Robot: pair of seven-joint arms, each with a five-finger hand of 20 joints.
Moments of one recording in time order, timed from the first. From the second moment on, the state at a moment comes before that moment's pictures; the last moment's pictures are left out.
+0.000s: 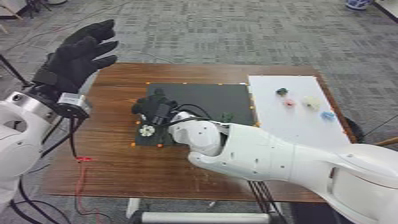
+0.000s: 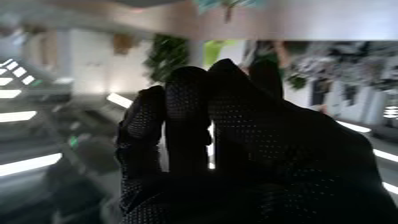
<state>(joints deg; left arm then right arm) 102.4 -40.7 -100.7 -119.8 42.3 -4.6 -3.2 -34.5 -75.2 1.6 -78.4 -124.9 7.3 17.9</state>
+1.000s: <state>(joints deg) 102.2 -40.9 -99.9 -119.8 42.3 -4.6 -3.3 -34.2 -76.0 -2.1 -76.6 -128.0 3.5 23.0</state>
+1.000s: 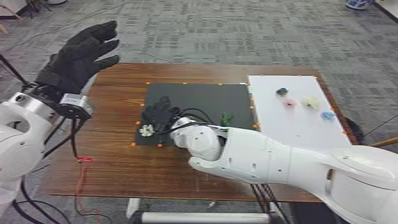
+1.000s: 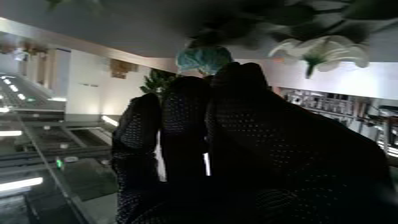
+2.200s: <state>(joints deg) 103.7 -41.1 -101.6 -119.9 42.2 -4.5 -3.2 -33.3 -75.1 -2.4 -79.2 -124.2 13.8 25.6</state>
